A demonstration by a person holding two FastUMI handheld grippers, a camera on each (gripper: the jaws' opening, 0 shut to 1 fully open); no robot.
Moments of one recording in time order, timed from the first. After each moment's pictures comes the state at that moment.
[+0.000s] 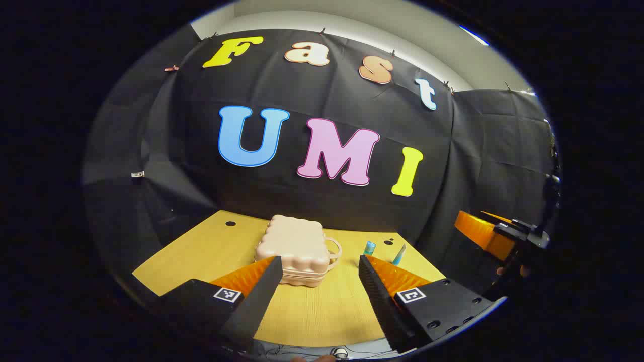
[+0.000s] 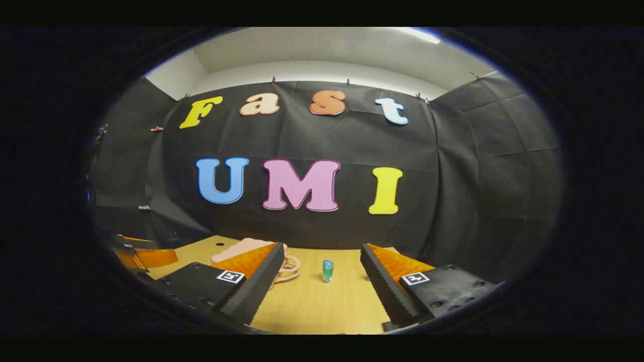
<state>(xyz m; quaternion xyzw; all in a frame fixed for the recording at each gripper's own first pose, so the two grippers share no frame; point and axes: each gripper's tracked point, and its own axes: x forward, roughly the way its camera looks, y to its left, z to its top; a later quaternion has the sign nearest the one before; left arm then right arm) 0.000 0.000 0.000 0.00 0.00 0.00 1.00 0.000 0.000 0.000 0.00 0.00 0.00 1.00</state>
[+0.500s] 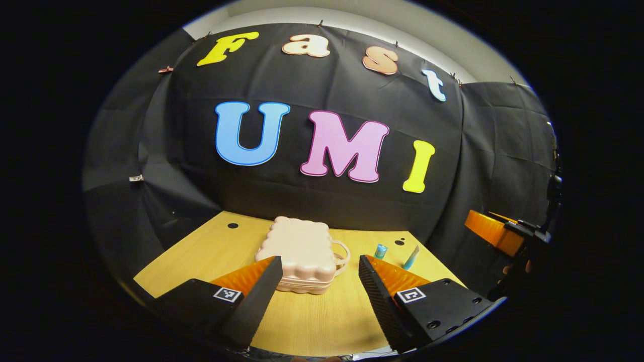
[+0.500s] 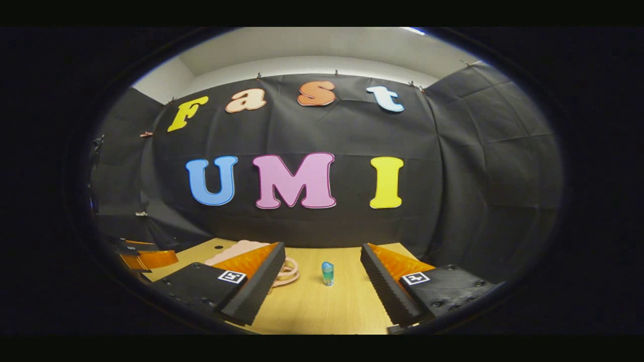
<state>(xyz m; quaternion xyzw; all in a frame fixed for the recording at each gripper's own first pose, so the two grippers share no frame) 0.048 0.002 0.001 0.02 0.02 0.03 1.00 0.048 -0.017 -0.017 0.04 0.02 0.00 1.00</state>
